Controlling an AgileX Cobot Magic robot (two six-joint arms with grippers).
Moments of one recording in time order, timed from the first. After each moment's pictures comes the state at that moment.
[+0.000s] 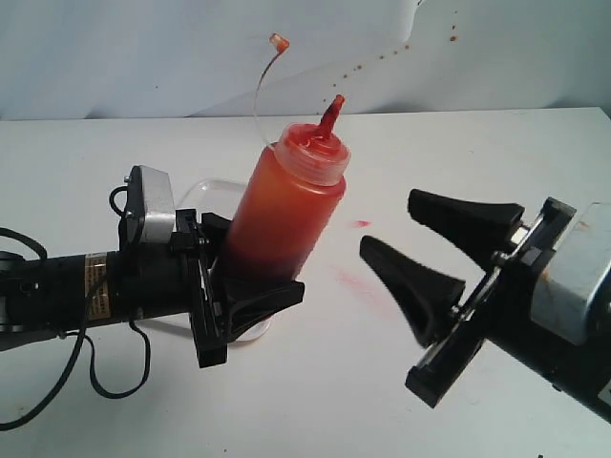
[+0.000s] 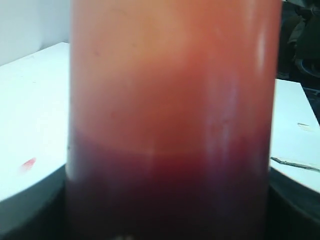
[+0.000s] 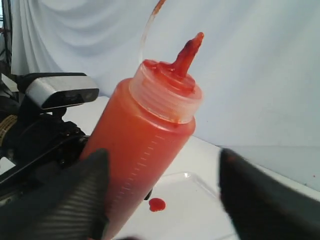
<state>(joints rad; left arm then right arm) -0.31 1.83 -0.59 1.05 -1.17 -0.49 0.62 1.25 -0.21 -0.22 -1.01 0.01</state>
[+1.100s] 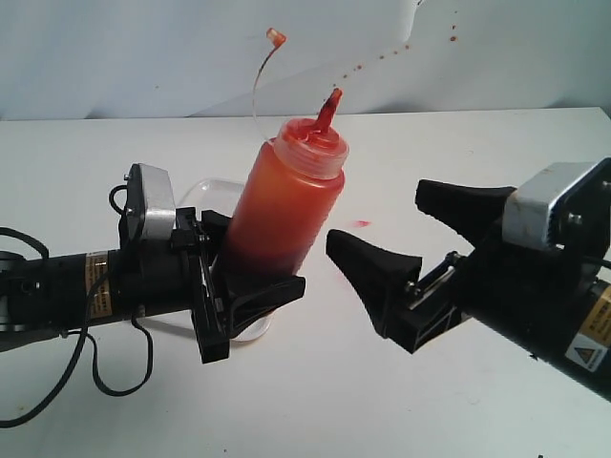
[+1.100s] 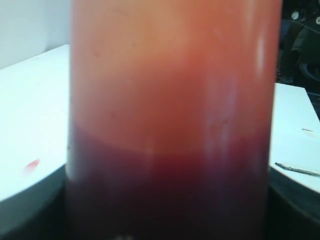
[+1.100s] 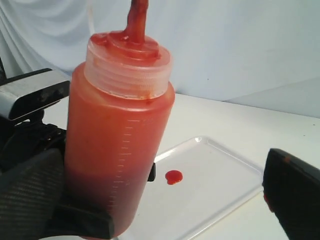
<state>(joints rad) -0.31 1.83 -0.59 1.03 -1.17 -0.49 0.62 1.26 -0.31 -0.19 -0.79 0.27</state>
